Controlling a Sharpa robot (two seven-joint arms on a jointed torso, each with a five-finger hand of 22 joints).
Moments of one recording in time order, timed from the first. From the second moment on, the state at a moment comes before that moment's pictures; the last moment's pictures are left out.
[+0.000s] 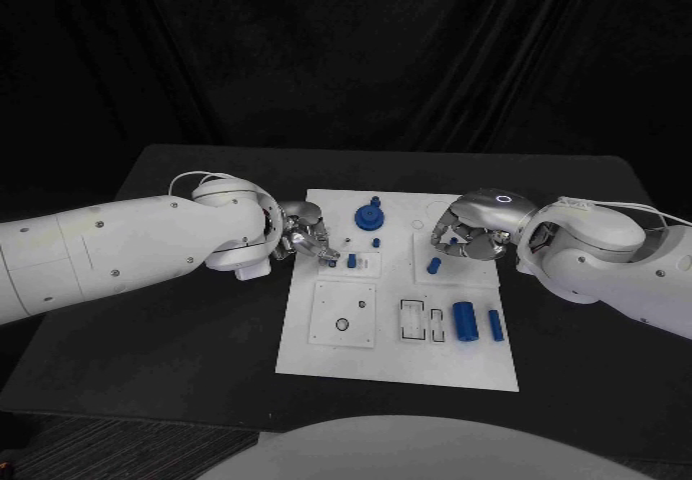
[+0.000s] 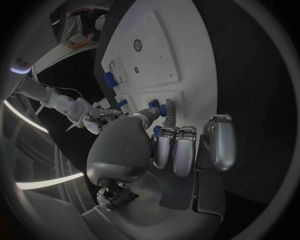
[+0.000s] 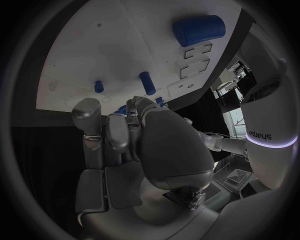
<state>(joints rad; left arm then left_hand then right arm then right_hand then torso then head) 1.36 -0.76 -0.21 1.55 -1.02 0.08 -0.41 1.19 0.00 0.36 0.11 0.37 1.02 0.05 0.20 1.02 1.47 -0.02 1.54 1.31 1.47 -0.06 1.57 1.31 0.05 1.42 0.05 1.36 1.31 1.29 -0.93 -0.21 1.62 -1.64 -0.26 -0.02 1.42 -0.05 0.25 0.18 0.38 1.06 0.09 0.11 0.26 1.43 0.01 1.45 1.31 1.47 -0.06 1.18 1.17 0.10 1.40 0.05 0.85 1.31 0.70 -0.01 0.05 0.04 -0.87</state>
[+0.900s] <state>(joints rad) 1.41 -0.71 -0.21 1.44 -1.02 0.28 -0.42 1.20 -0.04 0.42 0.08 0.28 1.02 0.06 0.19 1.00 1.47 -0.02 1.52 1.31 1.47 -0.06 1.57 1.31 0.05 1.41 0.06 1.34 1.31 1.29 -0.93 -0.21 1.62 -1.64 -0.26 -0.03 1.43 -0.05 0.25 0.18 0.38 1.06 0.09 0.11 0.26 1.43 0.01 1.45 1.31 1.47 -0.06 1.17 1.17 0.10 1.40 0.05 0.84 1.31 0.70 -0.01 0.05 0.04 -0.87</state>
